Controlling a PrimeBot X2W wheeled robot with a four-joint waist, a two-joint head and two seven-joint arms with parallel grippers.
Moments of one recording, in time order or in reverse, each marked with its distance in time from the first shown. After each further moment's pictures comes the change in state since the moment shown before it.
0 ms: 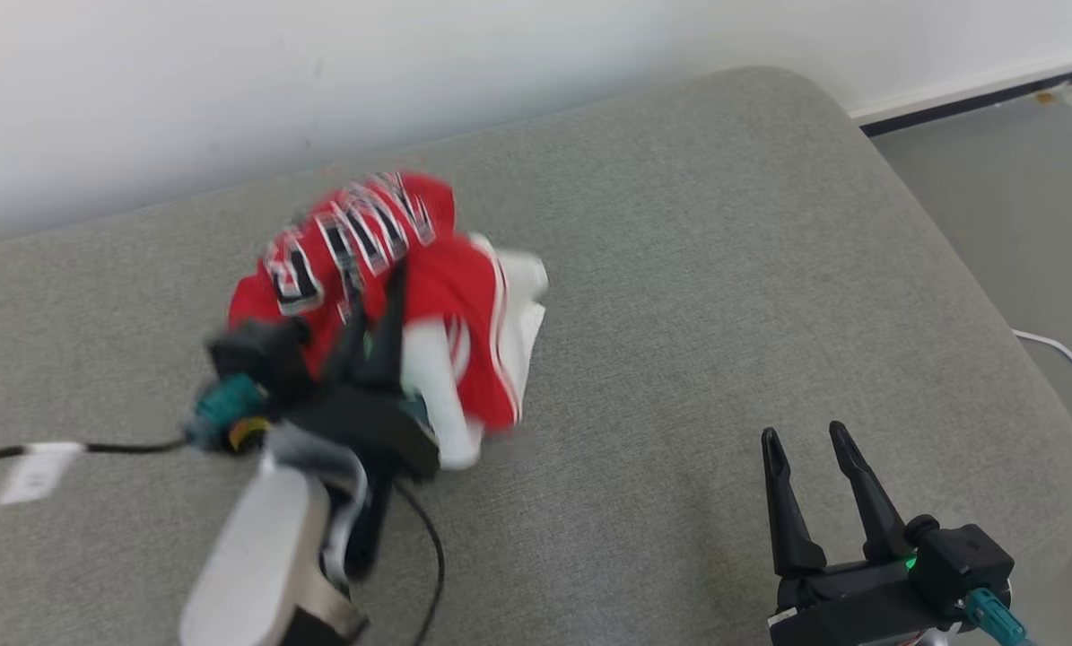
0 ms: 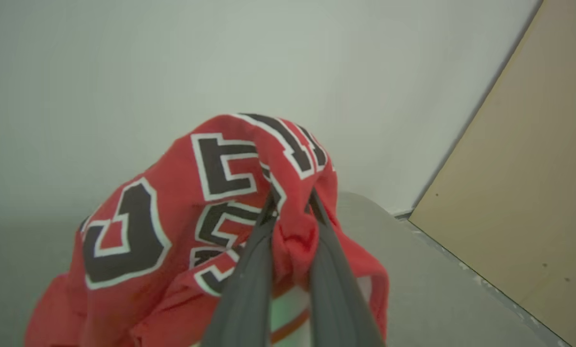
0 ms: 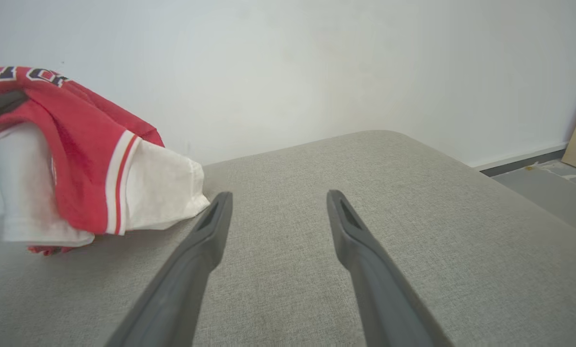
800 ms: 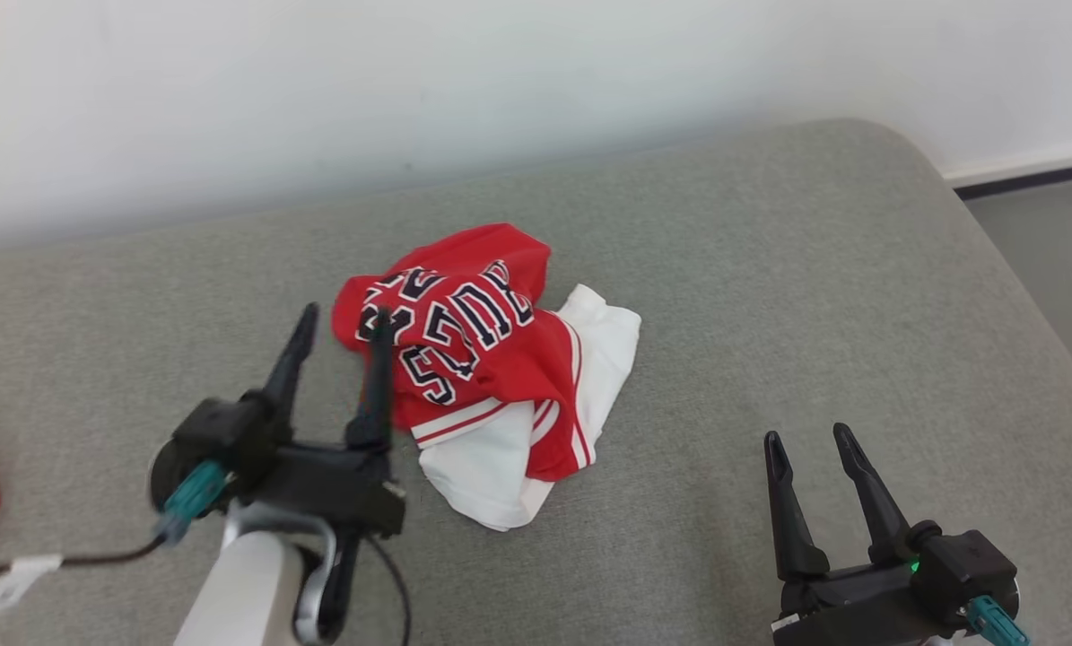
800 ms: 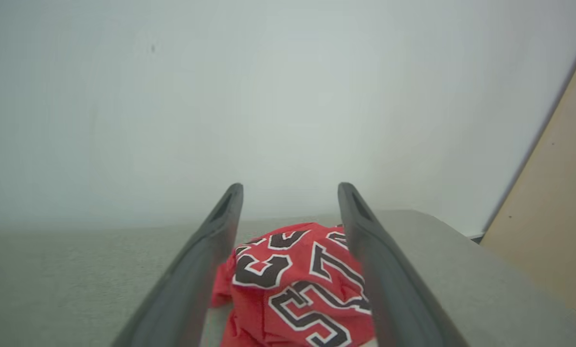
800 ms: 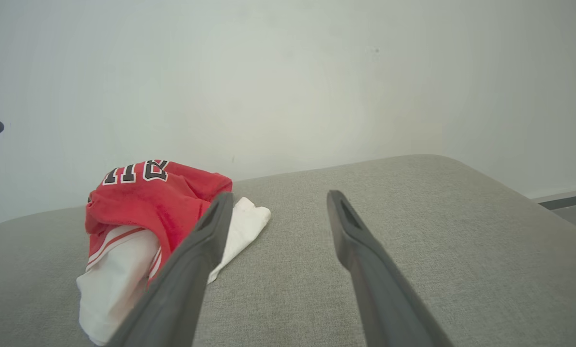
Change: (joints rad) left arm 0.144 0.027 0.004 -0.012 0.054 0.024 -0.133; right arm 0.017 0.000 -0.006 -0.025 -0.036 0.000 0.000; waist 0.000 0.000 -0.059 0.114
